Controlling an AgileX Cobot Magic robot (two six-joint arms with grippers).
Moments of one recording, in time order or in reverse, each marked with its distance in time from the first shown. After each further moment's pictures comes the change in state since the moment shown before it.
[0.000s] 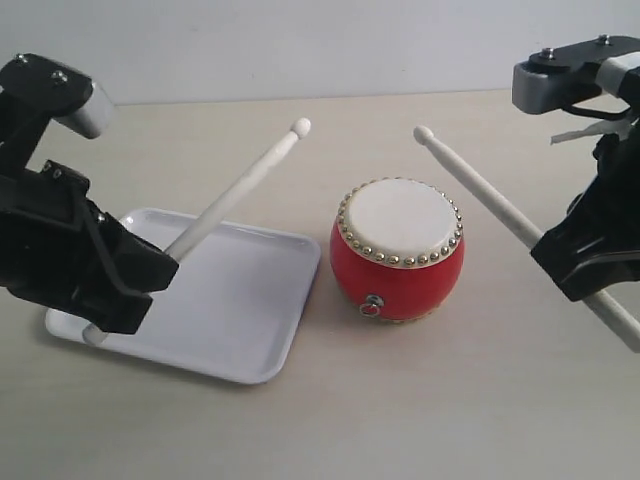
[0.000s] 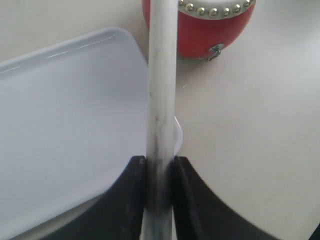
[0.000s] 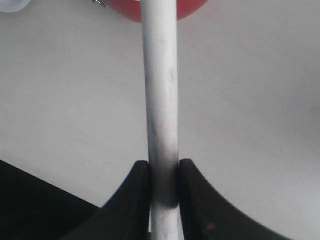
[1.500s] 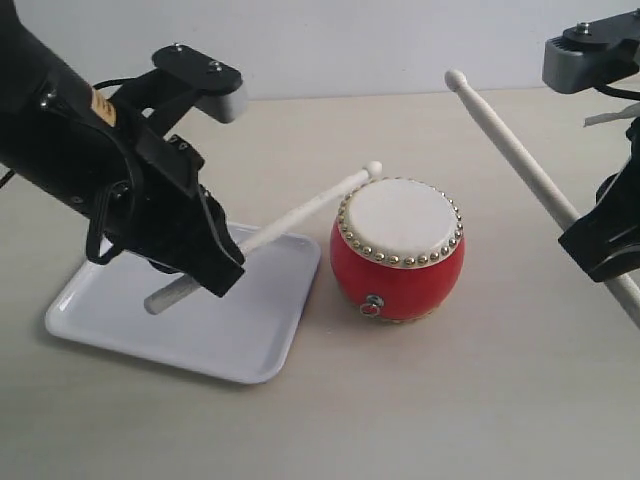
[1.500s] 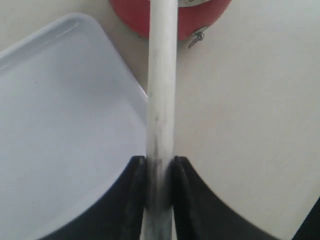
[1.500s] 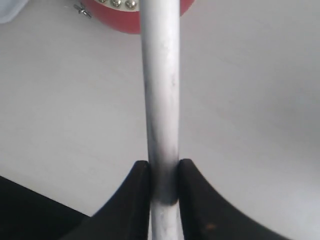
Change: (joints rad) left arm -0.074 0.319 -0.317 0.079 0.223 0.003; right arm 0.000 -0.066 -0.001 -0.055 -0.003 0.023
